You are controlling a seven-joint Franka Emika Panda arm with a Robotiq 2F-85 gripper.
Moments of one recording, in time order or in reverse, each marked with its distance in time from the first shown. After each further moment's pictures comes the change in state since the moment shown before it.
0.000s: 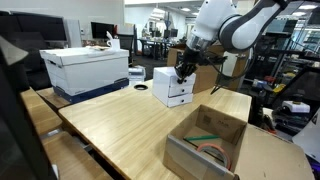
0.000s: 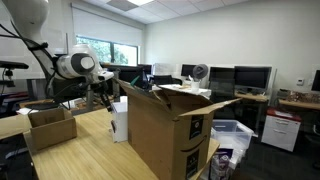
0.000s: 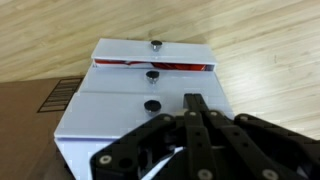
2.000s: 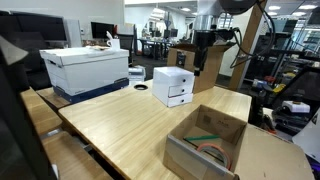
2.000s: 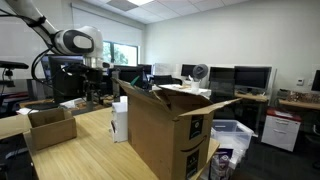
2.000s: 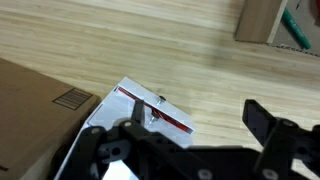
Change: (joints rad) arm -0.013 -0.186 0.034 0.072 0.399 -0.582 -0.865
